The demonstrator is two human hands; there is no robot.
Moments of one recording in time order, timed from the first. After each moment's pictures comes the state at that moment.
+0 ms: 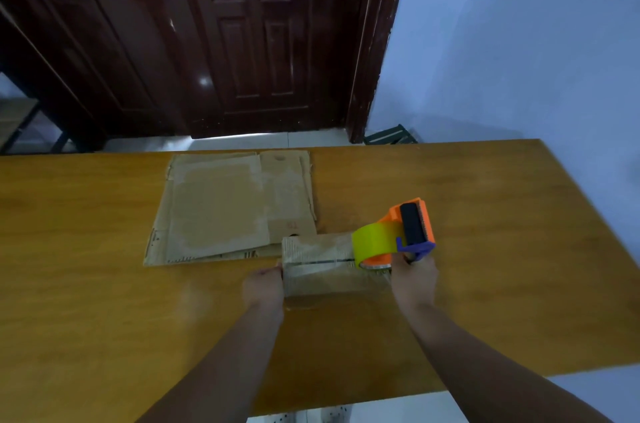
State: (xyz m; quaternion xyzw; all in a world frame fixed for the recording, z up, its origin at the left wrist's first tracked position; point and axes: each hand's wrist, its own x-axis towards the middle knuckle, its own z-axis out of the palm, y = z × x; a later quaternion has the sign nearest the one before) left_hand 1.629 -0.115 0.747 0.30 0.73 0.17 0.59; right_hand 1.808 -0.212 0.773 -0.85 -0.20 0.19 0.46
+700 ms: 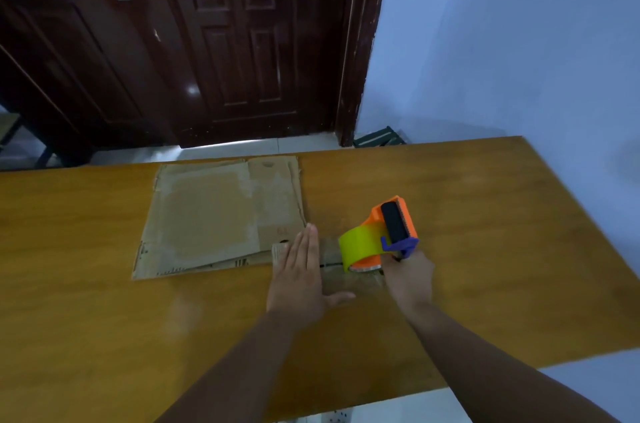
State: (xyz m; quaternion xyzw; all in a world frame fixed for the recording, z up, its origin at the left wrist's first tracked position) left_hand 1.658 -0.134 0.750 0.91 0.40 -0.02 0.13; right_hand 1.818 -0.213 0.778 -0.85 -0.23 0.19 0.43
